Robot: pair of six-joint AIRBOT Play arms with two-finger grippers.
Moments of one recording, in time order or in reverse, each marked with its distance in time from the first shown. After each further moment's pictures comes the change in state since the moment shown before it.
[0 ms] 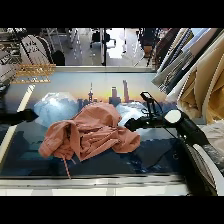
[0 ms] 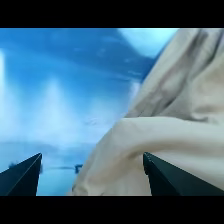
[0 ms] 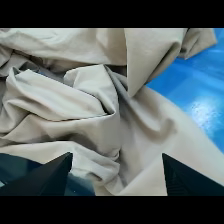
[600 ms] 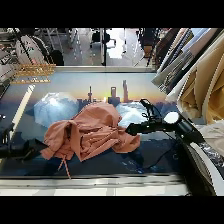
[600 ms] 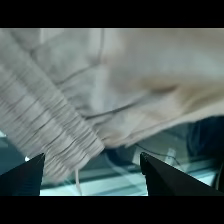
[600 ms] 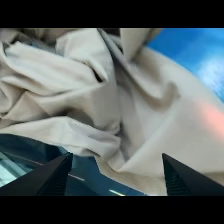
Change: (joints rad) left arm 0.144 0.268 -0.536 -0.156 -0.222 -0.013; right arm -0.059 -0.038 -0.044 0.051 0.093 -0.002
